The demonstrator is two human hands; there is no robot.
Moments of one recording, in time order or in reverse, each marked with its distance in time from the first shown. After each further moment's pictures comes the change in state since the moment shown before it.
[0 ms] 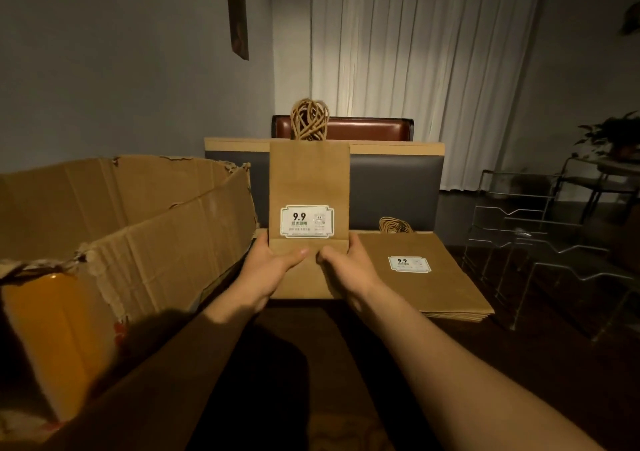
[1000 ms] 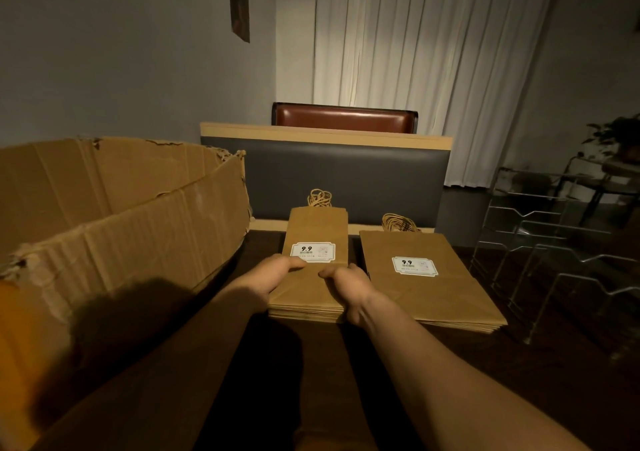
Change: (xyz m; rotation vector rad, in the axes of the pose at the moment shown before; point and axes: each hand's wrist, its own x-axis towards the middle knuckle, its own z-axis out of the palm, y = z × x) left_hand 0.054 -0.031 0.005 0.045 -0.166 -0.629; right_hand 0.052 0.048 0.001 0.013 -0.023 0.393
